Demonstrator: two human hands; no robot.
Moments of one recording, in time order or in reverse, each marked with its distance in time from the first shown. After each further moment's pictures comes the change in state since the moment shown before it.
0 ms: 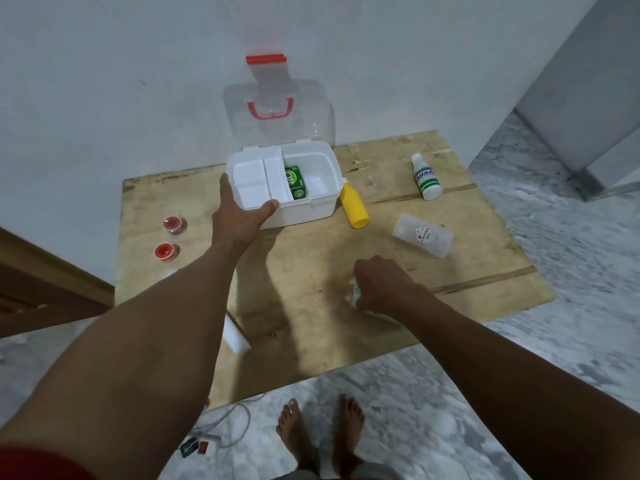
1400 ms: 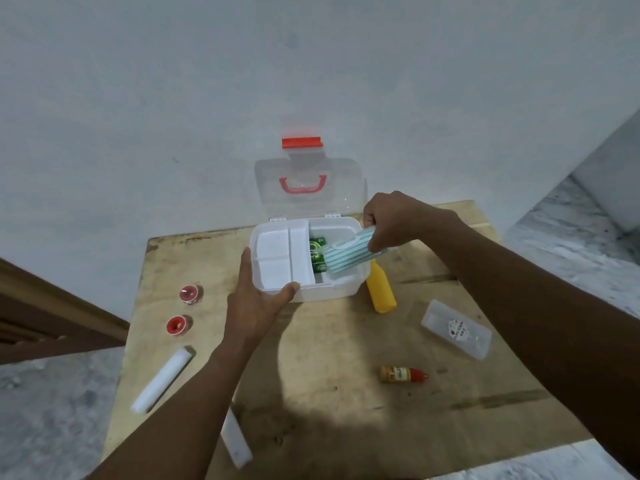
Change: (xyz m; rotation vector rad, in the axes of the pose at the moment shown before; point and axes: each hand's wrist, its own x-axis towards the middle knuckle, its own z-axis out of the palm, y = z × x) left_hand 0.002 0.003 0.000 0.007 0.022 0.037; right_hand 0.149 0.001 -0.187 -0.118 0.067 -0.168
